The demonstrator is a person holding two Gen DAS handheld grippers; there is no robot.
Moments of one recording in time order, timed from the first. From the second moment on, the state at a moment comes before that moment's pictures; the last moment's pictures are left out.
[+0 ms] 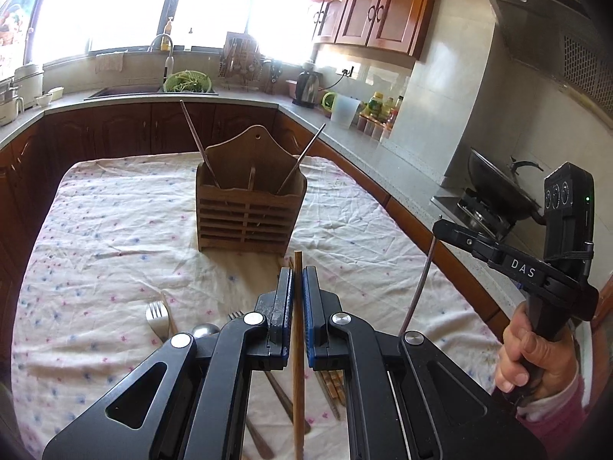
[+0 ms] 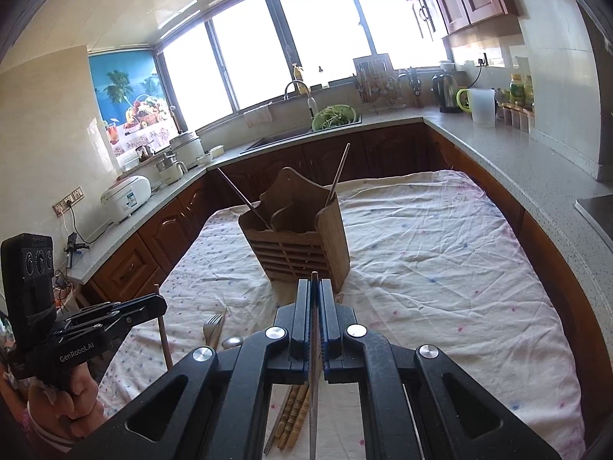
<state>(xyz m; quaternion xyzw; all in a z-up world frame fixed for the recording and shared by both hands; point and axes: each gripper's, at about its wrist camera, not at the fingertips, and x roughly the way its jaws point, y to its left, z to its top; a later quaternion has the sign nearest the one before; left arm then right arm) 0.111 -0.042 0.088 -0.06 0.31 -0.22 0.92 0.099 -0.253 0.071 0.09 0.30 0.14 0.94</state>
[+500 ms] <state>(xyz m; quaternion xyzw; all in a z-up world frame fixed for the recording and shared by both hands) 0.112 -0.028 0.101 -0.08 0.28 -0.21 0.93 0.101 -0.254 0.086 0.09 0.28 0.14 0.95</state>
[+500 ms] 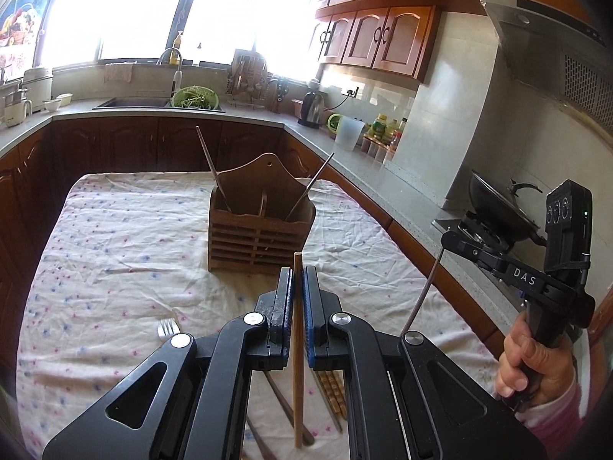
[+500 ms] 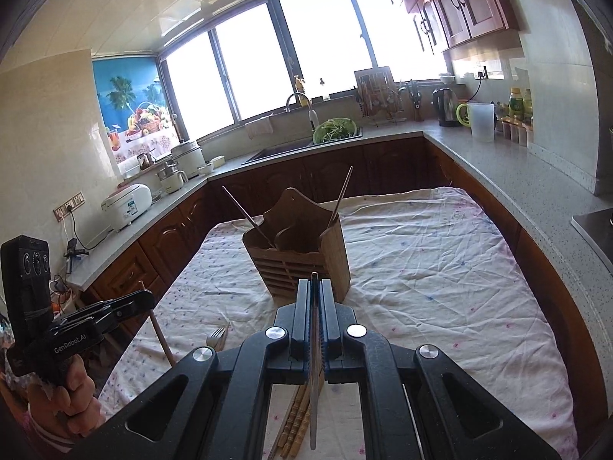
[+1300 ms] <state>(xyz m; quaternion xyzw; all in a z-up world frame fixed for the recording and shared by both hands) 0.164 -0.007 0.141 -0.10 0.22 -0.19 0.95 0.155 -0.245 0.125 0.10 0.23 0.15 0.96</state>
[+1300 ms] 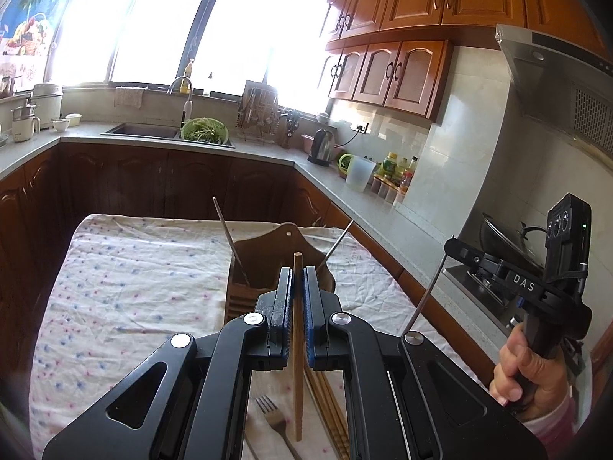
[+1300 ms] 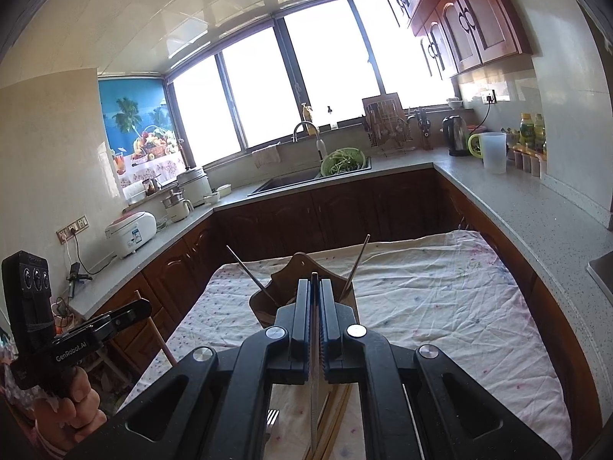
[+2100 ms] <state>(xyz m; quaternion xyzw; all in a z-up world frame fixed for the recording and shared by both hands) 0.288 0.006 0.196 -0.11 0.12 -0.15 0.98 0.276 -0.244 0.158 0.12 0.16 0.13 0.97</state>
